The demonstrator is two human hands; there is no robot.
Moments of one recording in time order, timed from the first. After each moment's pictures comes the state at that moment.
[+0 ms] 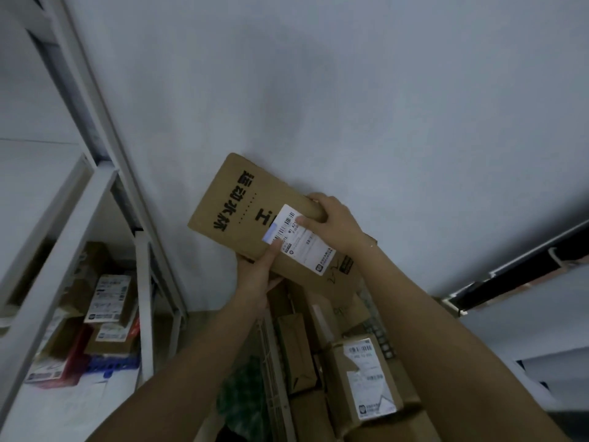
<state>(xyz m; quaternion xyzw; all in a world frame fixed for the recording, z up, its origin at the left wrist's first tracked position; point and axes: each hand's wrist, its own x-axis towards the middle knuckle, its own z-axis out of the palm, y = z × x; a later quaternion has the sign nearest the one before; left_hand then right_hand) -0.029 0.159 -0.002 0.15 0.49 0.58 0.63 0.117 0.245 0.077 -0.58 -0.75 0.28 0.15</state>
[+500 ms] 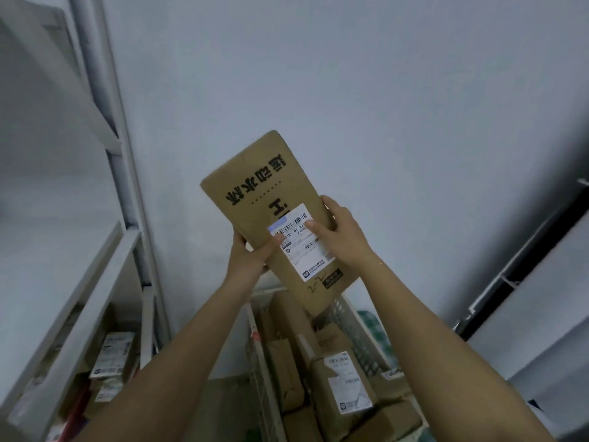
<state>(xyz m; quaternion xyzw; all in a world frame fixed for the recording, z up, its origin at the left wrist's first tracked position) -0.025 0.084 0.151 0.40 0.46 0.62 0.50 0.156 0.121 0.198 -0.53 -0.74 0.23 0.34</state>
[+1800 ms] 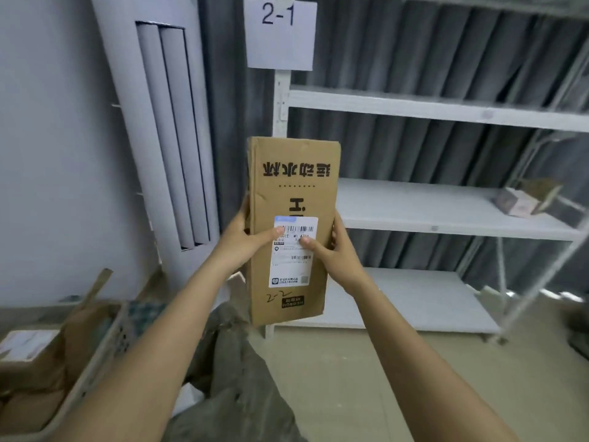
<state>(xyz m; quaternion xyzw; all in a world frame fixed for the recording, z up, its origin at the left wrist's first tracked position) 0.262 -0.404 0.211 0.80 0.06 0.14 0.57 0.327 -0.591 0.176 -0.71 -0.25 0.03 0.66</state>
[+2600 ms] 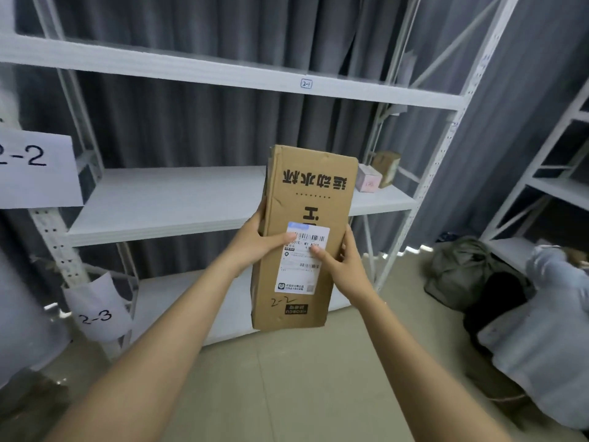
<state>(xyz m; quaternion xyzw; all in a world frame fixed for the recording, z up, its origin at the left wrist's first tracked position) 0.541 -0.824 0.175 0.79 -0.11 -0.03 0.60 0.516 -1.018 0.134 -0.72 -0.08 -0.10 0.68</state>
